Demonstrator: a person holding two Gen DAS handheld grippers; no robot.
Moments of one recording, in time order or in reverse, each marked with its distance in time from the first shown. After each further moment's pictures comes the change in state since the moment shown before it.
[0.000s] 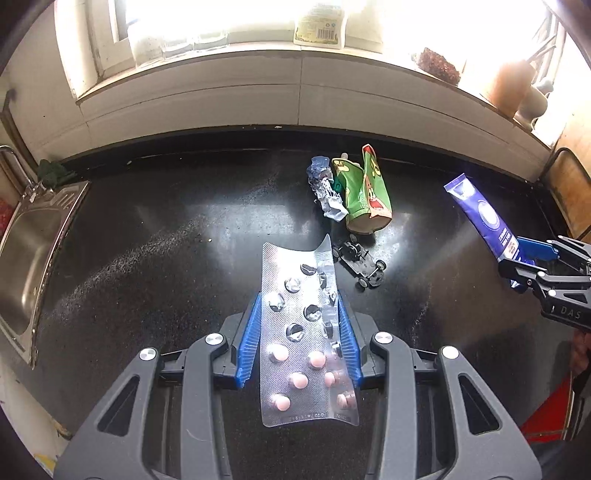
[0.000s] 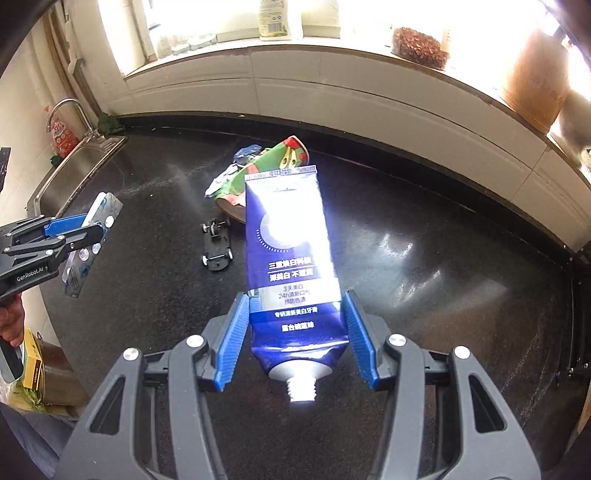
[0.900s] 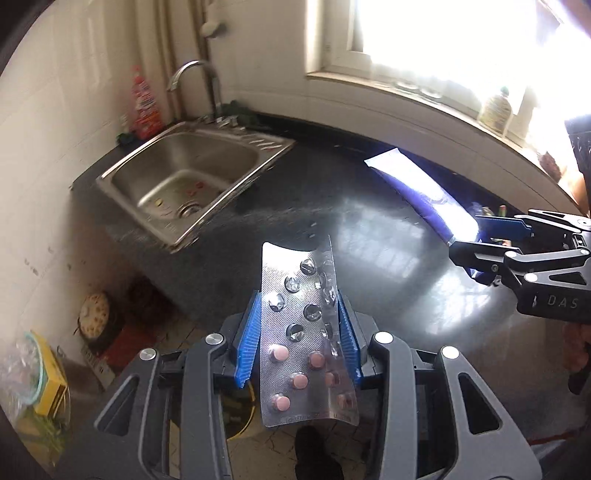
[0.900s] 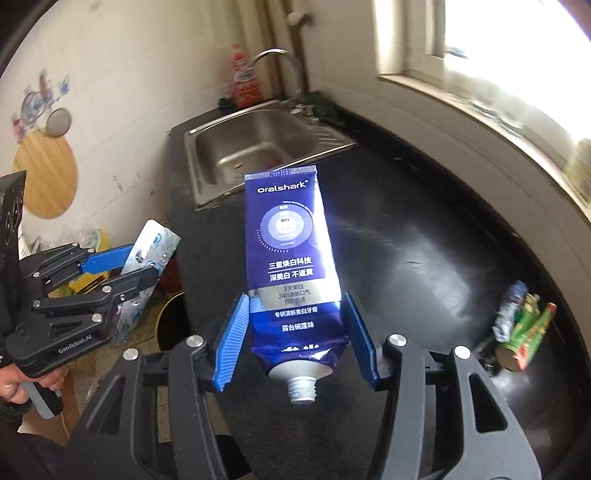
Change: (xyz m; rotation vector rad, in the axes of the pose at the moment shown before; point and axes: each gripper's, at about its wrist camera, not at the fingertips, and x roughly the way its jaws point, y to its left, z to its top) left arm -0.152 0.171 -0.153 -0.428 -0.115 0.343; right arm -0.007 0.317 0.041 -0.535 -0.023 0.443
